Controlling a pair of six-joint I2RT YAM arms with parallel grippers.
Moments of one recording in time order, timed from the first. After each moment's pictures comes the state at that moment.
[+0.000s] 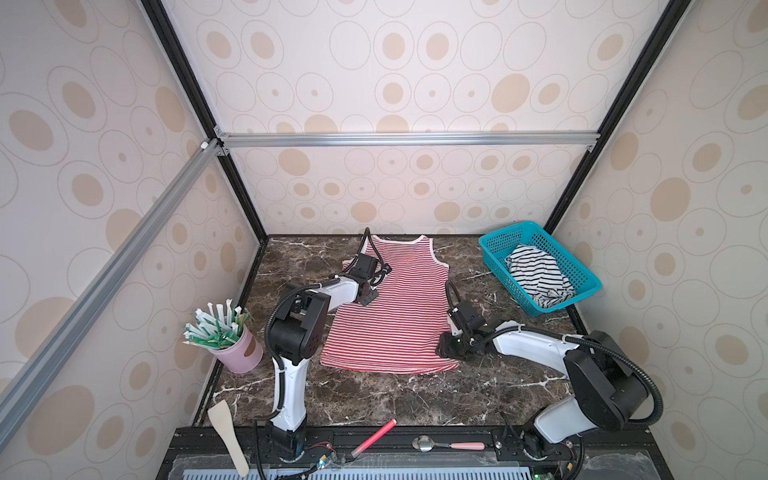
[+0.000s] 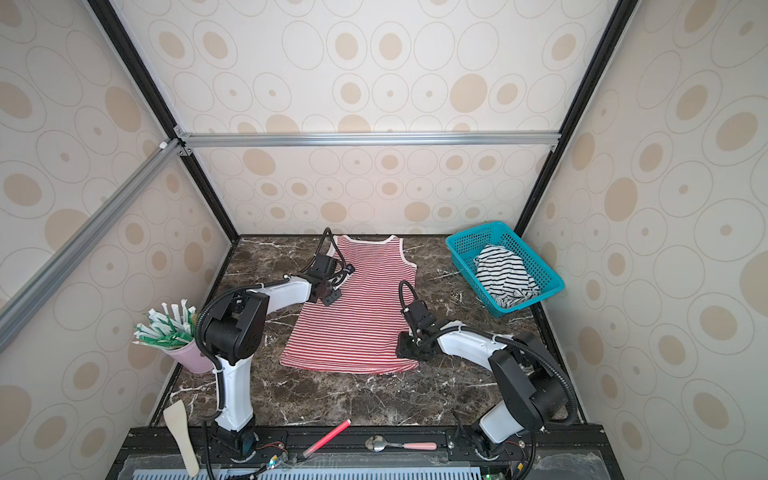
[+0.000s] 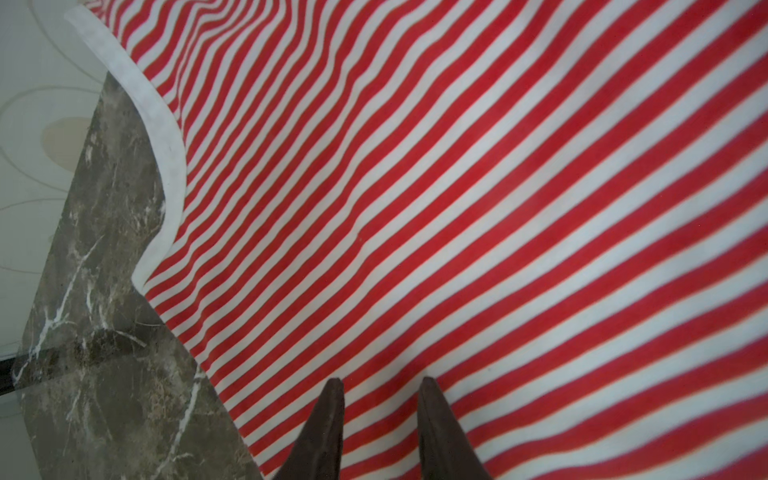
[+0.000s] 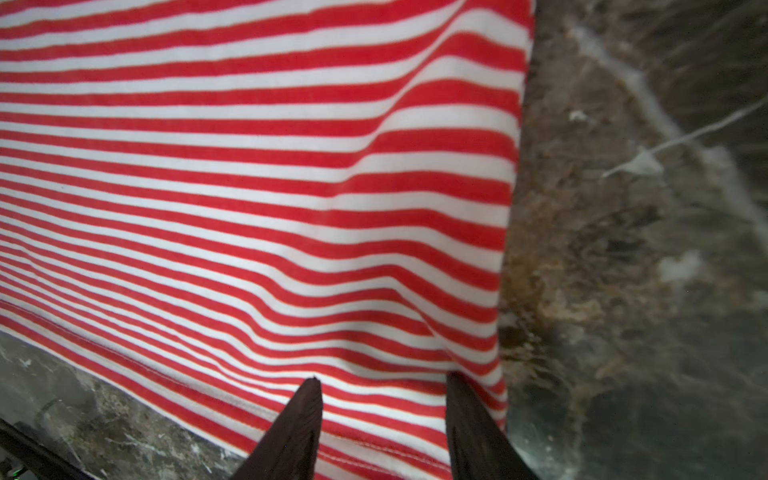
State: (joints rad) left arm -0.40 2.06 1.34 -0.26 -0.22 0.55; right arm 0.57 1.55 0.77 -0.41 -0.18 0.68
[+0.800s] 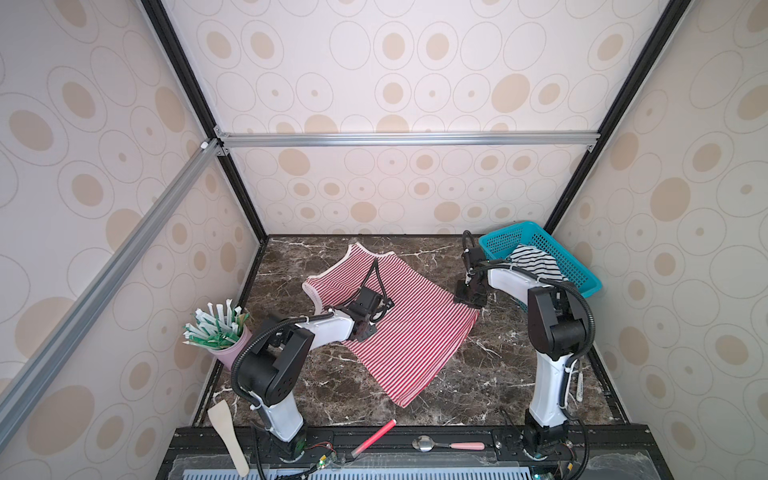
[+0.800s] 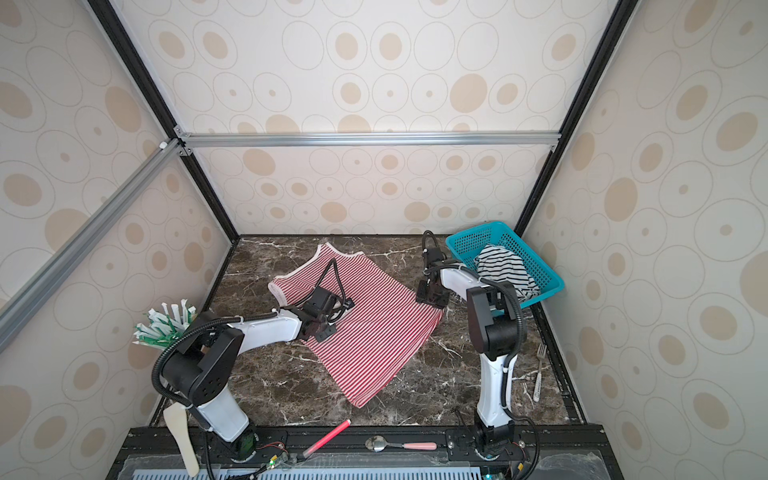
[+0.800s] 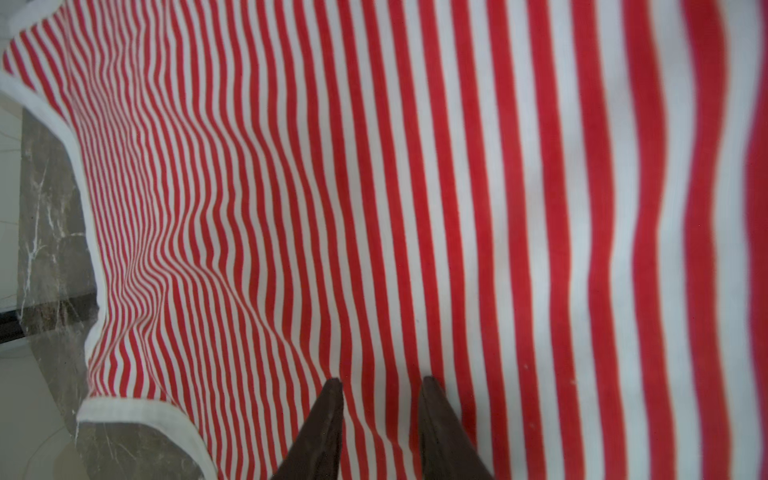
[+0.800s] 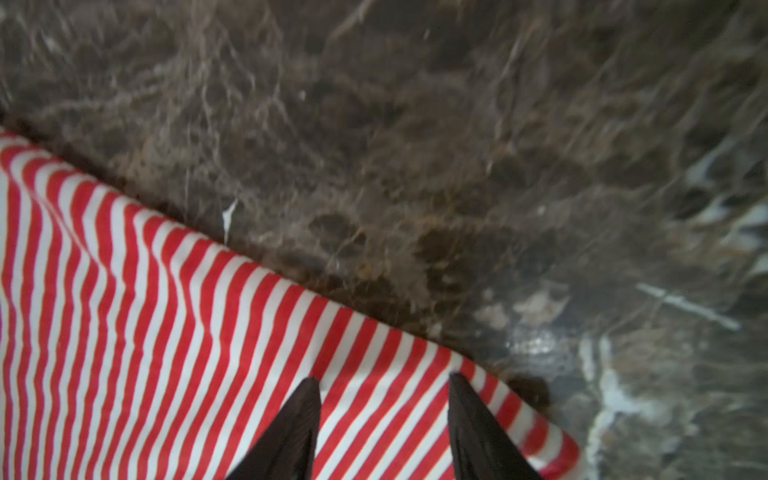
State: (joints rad) left arm -0.57 1.70 0.88 -0.26 -0.28 0.50; right arm 0.24 2.05 1.50 -0.75 -0.06 0.50
